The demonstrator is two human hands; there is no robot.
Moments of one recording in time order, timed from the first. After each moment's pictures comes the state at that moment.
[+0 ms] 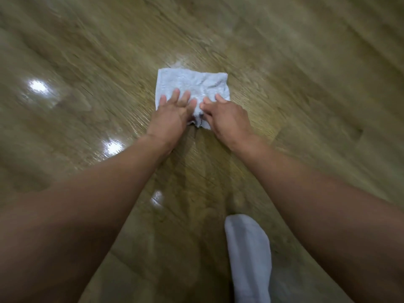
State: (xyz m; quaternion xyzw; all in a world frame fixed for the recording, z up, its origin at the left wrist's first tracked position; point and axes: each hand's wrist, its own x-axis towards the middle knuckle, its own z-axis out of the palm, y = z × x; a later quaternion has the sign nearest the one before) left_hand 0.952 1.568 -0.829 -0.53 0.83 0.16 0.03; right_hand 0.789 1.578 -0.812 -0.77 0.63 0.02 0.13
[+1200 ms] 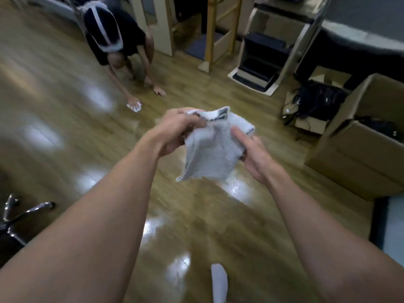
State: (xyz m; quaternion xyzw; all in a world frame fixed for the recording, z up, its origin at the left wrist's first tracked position) left_hand 0.892 1.483 0.071 -0.52 0.50 0.62 -0.30; right_hand 0.700 1.537 0.019 -0.35 0.51 -0.51 0.60
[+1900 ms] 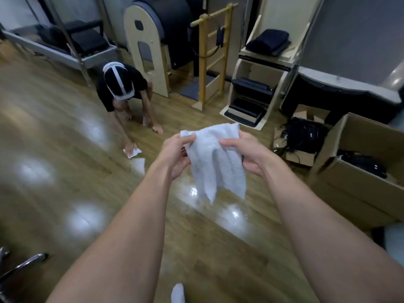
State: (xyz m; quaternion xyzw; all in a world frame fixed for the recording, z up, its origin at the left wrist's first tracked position) left_hand 0.886 1.401 0.130 -0.48 0.34 0.71 -0.38; right_hand 0.702 1.425 0.135 -0.34 0.52 -0.46 0.64
